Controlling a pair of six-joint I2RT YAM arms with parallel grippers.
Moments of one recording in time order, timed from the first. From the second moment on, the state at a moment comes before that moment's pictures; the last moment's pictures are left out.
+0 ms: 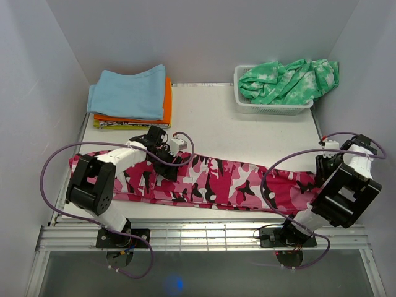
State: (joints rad) left arm -0.41 1.60 0.93 -0.56 0.44 0.30; right arm -0.66 1.46 1.00 -0.96 -0.24 -0.75
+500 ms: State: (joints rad) left arm -0.41 1.61 0.93 -0.56 0.43 0.29; right arm -0.70 1.50 1.07 -1.01 -0.29 -0.80
